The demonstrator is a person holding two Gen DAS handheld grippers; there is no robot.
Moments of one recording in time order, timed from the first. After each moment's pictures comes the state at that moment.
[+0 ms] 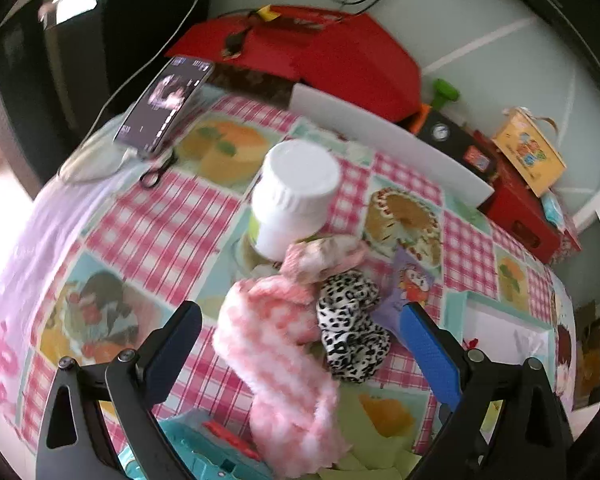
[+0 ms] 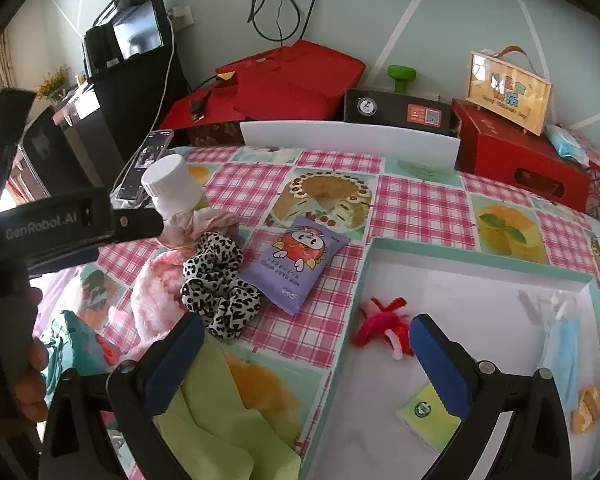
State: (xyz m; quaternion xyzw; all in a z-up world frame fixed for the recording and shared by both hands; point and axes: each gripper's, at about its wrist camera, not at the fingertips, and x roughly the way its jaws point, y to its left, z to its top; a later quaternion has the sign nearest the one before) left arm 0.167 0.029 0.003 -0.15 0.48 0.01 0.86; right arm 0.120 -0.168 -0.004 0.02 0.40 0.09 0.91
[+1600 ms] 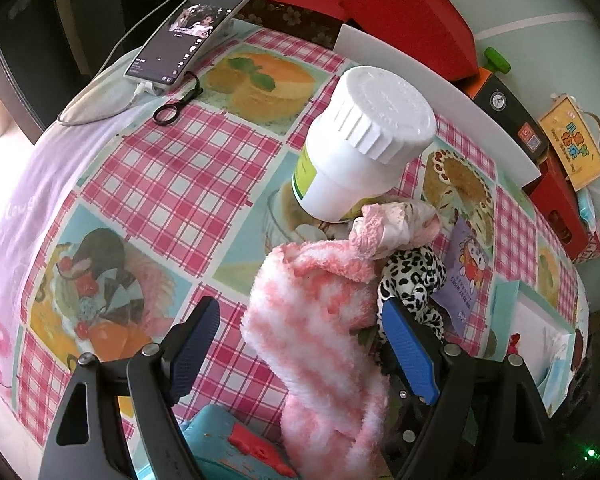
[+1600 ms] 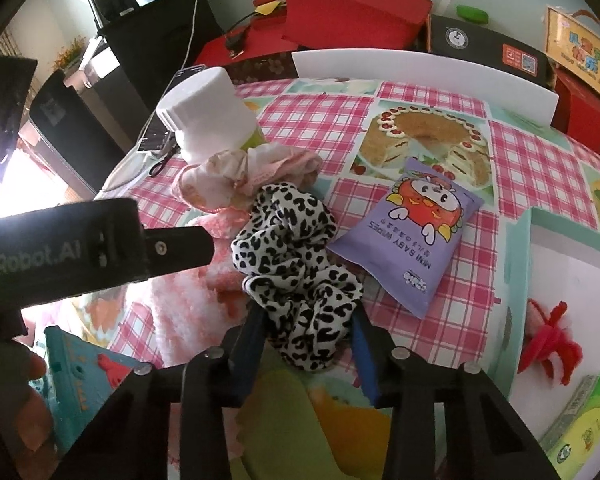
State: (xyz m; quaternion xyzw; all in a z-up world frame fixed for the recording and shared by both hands) left arm 0.187 0.047 -0.039 -0.16 0.56 0.04 0.81; right arm 0.177 -0.111 -0.055 0.04 0.48 0.17 0.86
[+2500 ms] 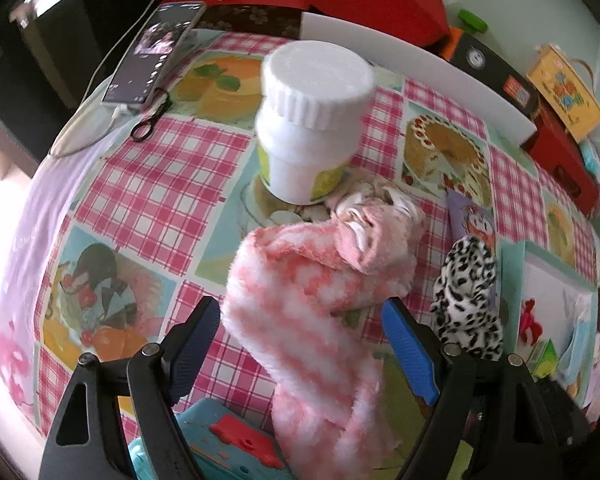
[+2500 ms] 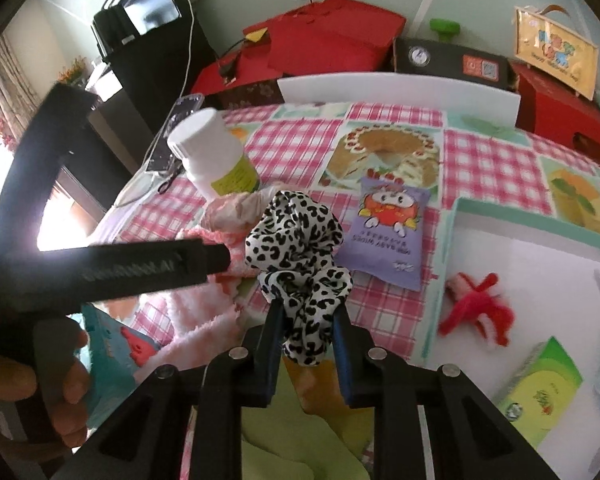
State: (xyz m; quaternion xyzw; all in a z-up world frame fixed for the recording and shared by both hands) left arm 0.187 0.015 -0.040 -0.07 0.57 0.03 0.81; right arm 0.142 -0.145 -0.029 0.06 0.45 0.16 0.87
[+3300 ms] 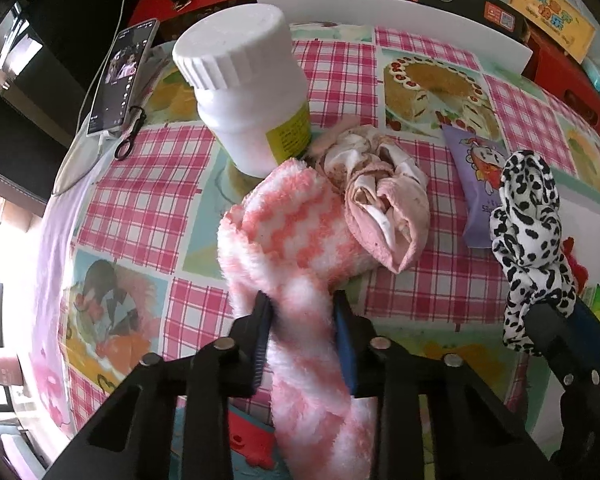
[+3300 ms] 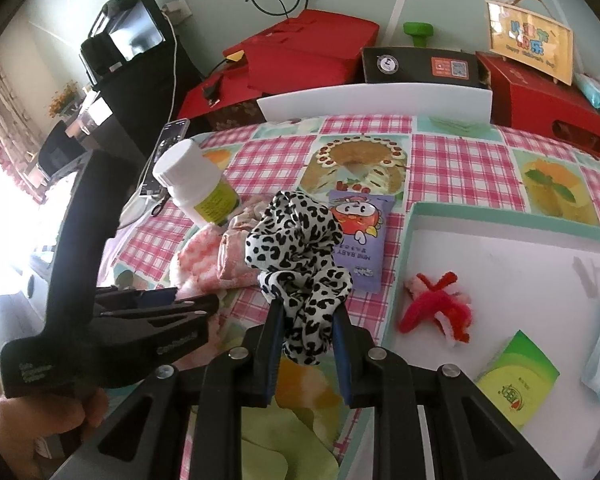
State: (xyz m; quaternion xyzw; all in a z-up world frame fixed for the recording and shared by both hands) left arm 0.187 -0.031 -0.061 0.04 0.59 0.04 0.80; right arm 0.140 -0.172 -0.022 0.09 0.44 0.15 0.88
